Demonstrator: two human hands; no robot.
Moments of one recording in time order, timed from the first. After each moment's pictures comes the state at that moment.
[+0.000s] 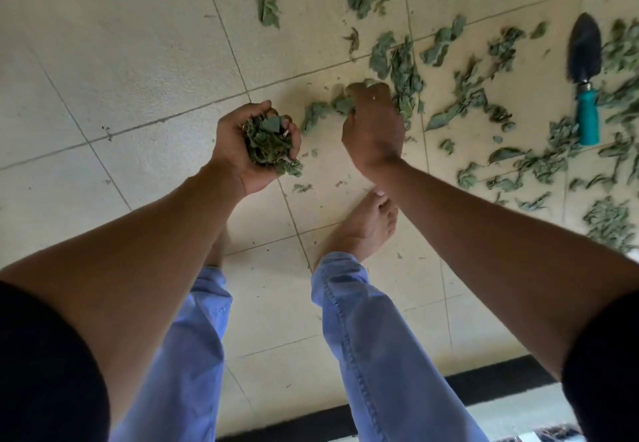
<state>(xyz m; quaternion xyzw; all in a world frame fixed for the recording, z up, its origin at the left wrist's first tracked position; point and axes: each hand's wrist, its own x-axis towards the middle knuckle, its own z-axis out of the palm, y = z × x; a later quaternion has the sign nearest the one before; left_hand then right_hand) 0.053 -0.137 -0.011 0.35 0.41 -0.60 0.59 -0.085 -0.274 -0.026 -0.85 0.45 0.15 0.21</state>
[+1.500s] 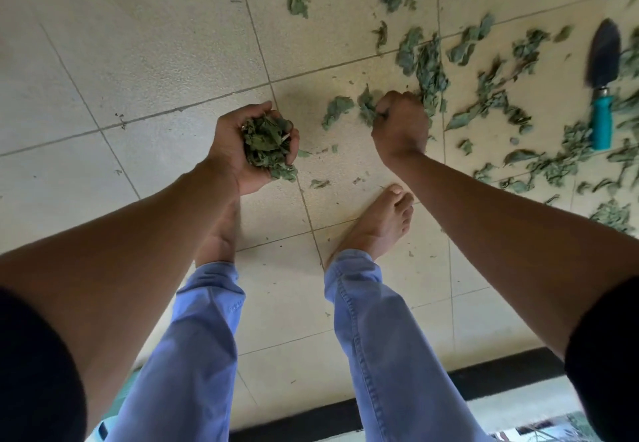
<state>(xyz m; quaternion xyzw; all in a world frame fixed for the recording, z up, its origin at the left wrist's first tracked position) 0.084 -0.100 -0.021 0.38 0.41 -0.62 0.55 -0.087 -0.277 -0.059 -0.80 0.53 0.18 0.21</state>
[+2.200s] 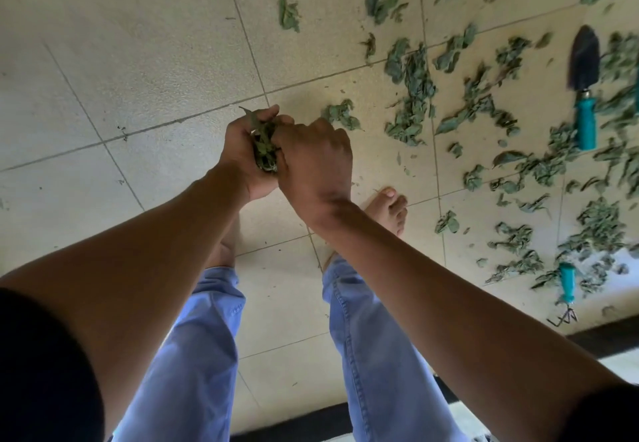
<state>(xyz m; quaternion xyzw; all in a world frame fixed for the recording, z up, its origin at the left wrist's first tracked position) 0.078 -0.117 -0.007 0.42 0.40 -0.63 0.52 -0.022 -0.169 0.033 -0.92 0.35 0.05 0.18</state>
